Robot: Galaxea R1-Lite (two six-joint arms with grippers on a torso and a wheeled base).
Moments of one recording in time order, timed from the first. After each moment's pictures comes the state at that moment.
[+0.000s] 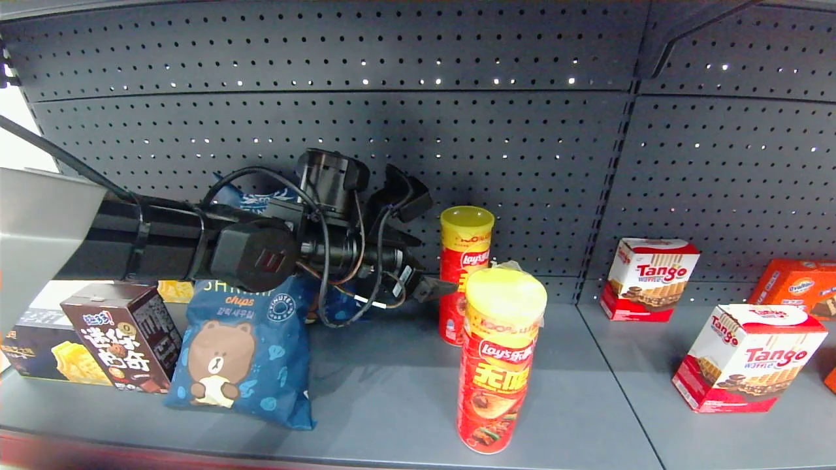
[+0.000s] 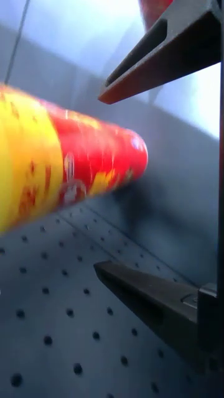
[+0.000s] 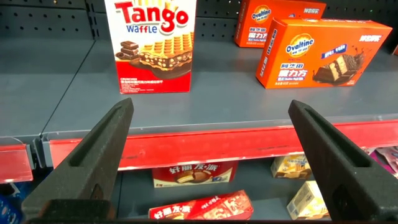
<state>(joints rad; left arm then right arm) -0.47 2.02 -1.43 -0.10 -0.38 0.37 -0.03 0.06 0.00 -0.06 -0.20 -0.10</state>
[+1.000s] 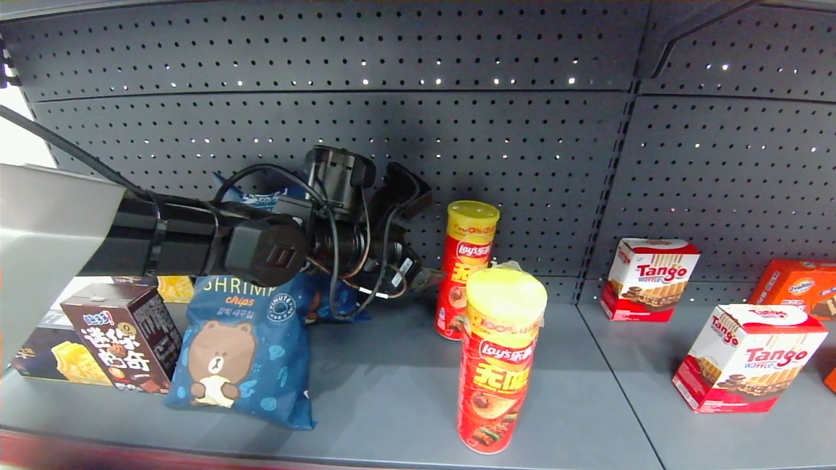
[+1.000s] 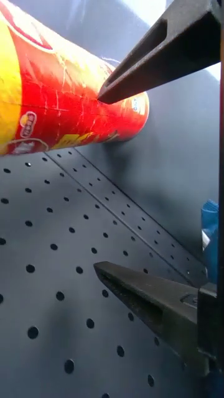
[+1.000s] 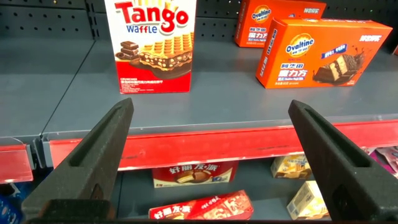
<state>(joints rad) -0.47 2.05 -1.48 -0.09 -0.18 0.41 -0.03 0.06 0.00 -0.06 -0.20 -0.10</state>
